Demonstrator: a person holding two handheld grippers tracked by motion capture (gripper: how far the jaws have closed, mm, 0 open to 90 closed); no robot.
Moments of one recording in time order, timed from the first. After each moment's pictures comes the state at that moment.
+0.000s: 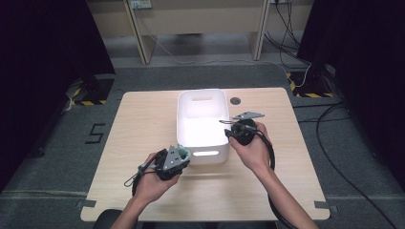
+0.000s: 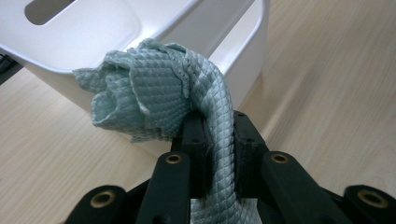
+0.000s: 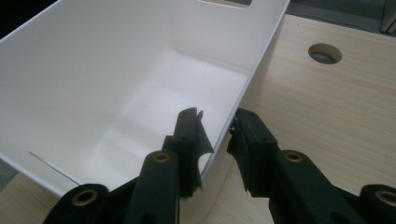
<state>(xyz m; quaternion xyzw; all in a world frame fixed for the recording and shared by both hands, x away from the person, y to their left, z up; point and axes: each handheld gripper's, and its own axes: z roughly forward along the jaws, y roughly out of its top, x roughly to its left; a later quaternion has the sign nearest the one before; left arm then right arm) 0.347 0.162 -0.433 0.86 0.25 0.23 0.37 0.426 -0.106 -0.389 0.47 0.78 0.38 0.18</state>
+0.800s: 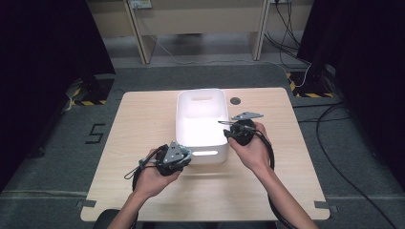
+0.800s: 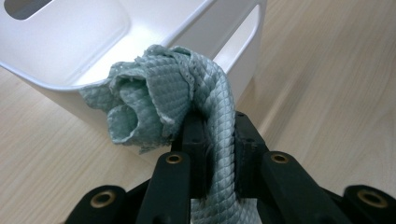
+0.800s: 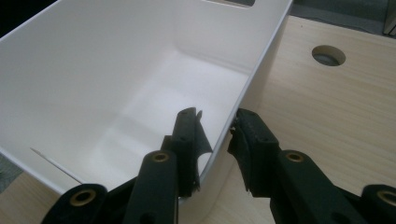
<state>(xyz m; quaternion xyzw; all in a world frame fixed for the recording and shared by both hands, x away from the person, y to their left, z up) 0.357 0.162 -0.427 0.87 0.25 0.20 0.37 0.427 -0.104 -0.390 0.46 0.78 0.38 0.18</state>
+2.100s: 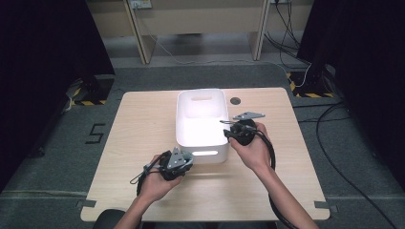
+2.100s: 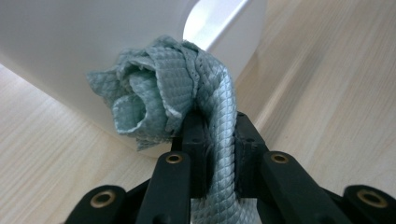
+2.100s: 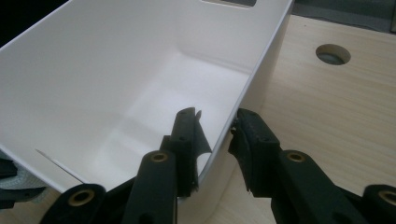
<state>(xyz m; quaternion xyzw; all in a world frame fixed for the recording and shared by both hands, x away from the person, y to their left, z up) 0.360 0.159 -0.464 0.87 0.26 0.20 0.37 0.427 -0.107 -0.391 0.46 0.78 0.39 0.17</state>
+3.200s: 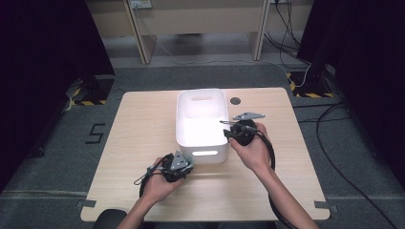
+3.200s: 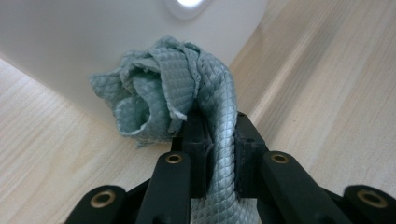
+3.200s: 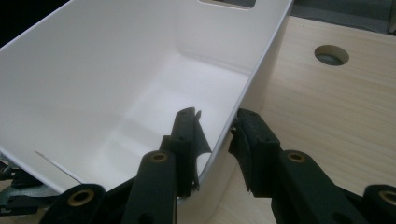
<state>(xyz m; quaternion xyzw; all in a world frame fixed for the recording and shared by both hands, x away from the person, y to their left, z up) 0.363 0.157 -0.483 0.88 0.27 0.18 0.35 0.427 -0.106 -0.392 0.46 0.77 0.39 0.18</state>
